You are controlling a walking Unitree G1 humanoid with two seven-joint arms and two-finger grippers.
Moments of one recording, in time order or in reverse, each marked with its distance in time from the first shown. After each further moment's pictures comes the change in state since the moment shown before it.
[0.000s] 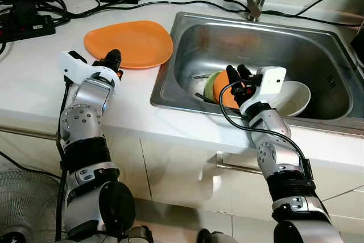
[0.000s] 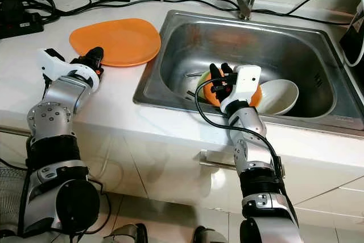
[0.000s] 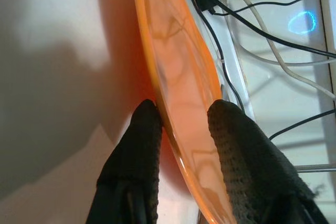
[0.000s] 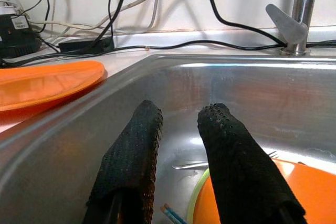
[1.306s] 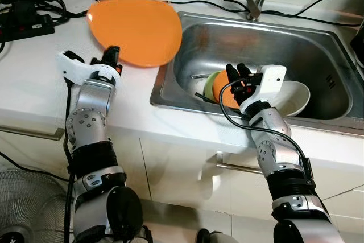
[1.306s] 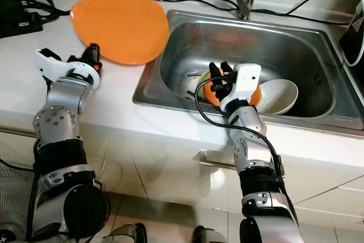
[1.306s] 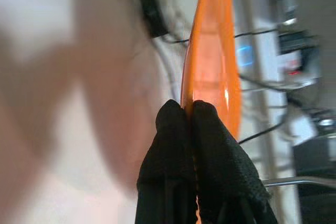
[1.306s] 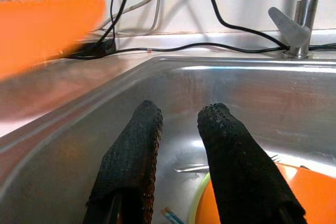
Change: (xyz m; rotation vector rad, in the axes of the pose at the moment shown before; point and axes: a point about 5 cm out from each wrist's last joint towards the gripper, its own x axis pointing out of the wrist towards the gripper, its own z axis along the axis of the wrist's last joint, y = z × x) left arm -0.011 -0.017 0.001 -0.141 -0.111 -0.197; right arm 0.003 0.001 0.003 0.002 -0.009 0.006
